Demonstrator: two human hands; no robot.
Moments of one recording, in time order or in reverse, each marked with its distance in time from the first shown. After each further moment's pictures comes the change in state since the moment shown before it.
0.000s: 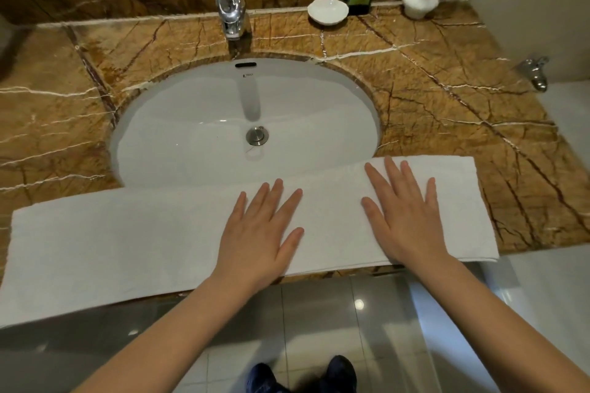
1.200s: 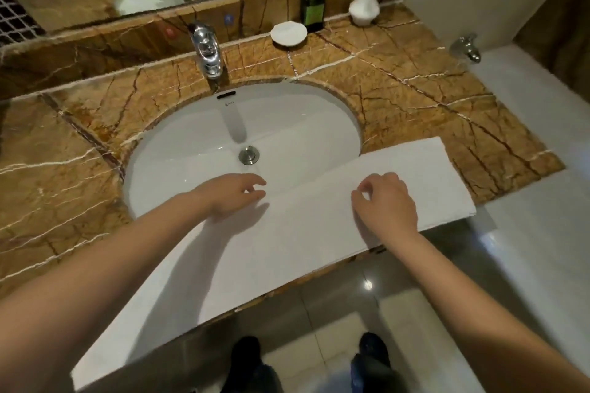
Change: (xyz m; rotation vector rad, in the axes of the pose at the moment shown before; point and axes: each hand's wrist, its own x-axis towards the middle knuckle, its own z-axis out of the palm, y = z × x) left_hand 0.096 -0.104 -0.086 -0.124 -0.557 0.110; right_hand -0.014 -0.077 -0.032 0.345 0.110 0.463
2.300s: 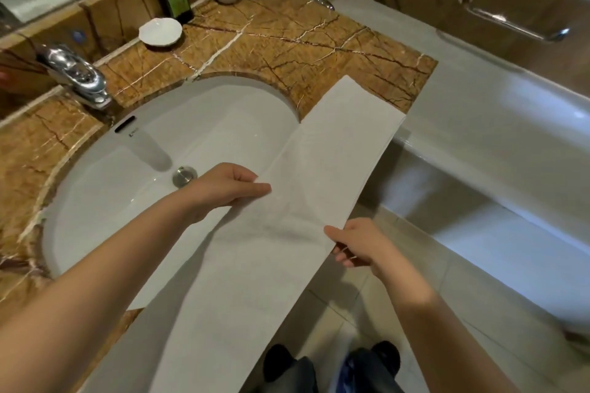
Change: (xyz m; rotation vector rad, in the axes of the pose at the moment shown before) left_hand 0.027 0.019 -0.017 -0.547 -0.371 0.392; right_hand -0.113 -0.045 0.064 0.828 -0.193 0.872
